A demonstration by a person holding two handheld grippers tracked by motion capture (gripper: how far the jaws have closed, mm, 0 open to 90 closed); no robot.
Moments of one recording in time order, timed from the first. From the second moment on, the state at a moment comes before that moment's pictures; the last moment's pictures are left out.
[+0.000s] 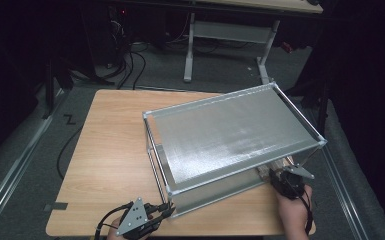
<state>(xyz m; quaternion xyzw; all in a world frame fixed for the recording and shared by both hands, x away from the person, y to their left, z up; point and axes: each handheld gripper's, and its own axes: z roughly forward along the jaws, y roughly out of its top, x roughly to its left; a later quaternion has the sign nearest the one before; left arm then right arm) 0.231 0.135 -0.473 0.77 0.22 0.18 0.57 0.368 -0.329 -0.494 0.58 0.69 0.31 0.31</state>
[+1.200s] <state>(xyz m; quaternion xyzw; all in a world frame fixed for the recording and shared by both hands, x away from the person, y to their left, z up) 0.234 0.149 -0.473 0.76 0.25 0.19 0.57 0.394 -0.268 -0.501 0.53 0.73 0.31 0.29</state>
